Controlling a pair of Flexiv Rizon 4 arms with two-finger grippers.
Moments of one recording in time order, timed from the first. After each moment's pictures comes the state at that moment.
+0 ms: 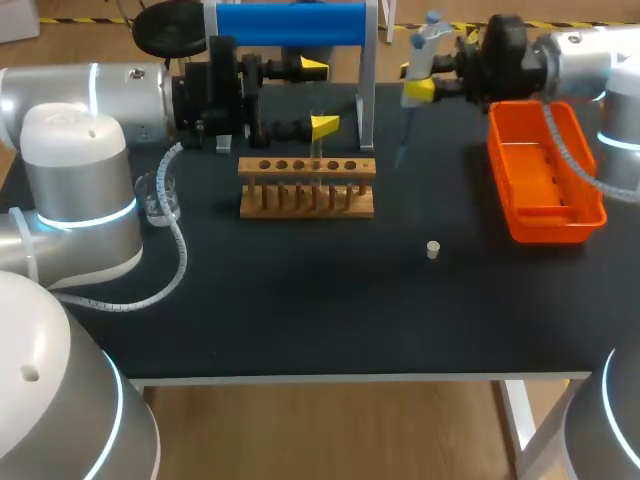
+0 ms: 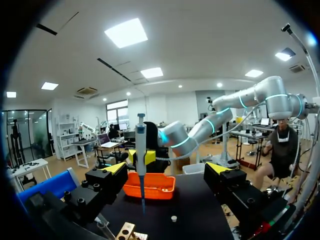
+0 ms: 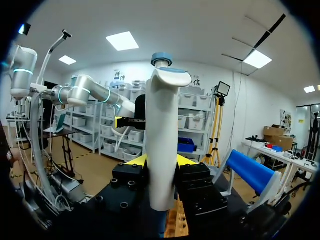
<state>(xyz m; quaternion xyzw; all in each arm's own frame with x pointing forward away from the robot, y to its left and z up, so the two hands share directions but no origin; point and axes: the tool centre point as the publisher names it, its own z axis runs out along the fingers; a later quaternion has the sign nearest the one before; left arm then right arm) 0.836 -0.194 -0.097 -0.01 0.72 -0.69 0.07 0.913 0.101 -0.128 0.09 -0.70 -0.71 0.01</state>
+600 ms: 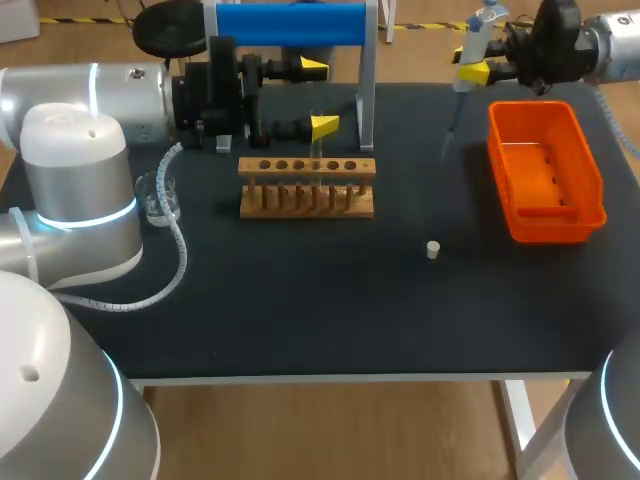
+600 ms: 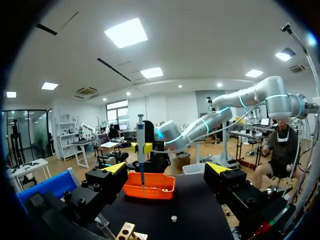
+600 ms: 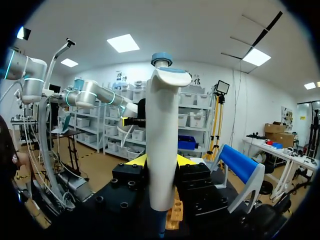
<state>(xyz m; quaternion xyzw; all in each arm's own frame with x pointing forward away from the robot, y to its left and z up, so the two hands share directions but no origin) 0.836 -0.194 -0.097 -0.01 0.72 -0.69 0.07 0.933 0.036 -0.126 0.09 -0.70 -0.71 0.03</state>
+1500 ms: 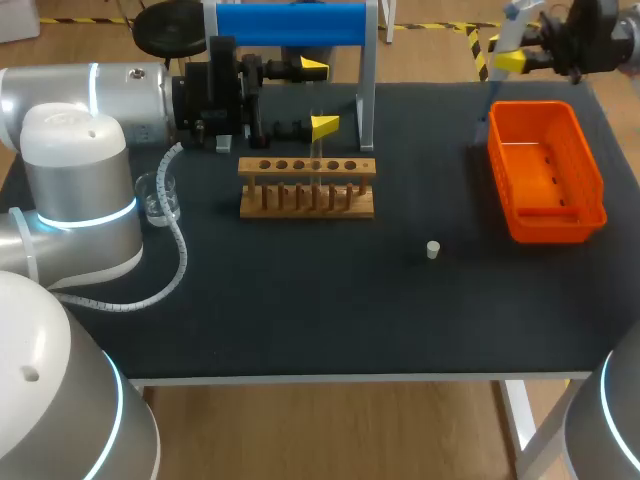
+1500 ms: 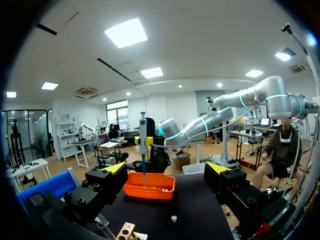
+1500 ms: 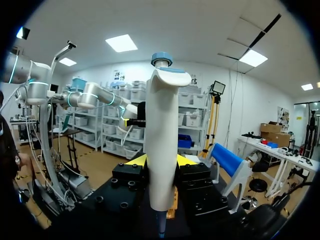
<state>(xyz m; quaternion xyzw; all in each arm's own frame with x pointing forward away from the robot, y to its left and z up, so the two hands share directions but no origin) 0.836 -0.194 -0.097 -0.01 0.72 -0.69 0.07 0.944 -0.025 -0.114 0.08 -0.71 -0.70 0.01</state>
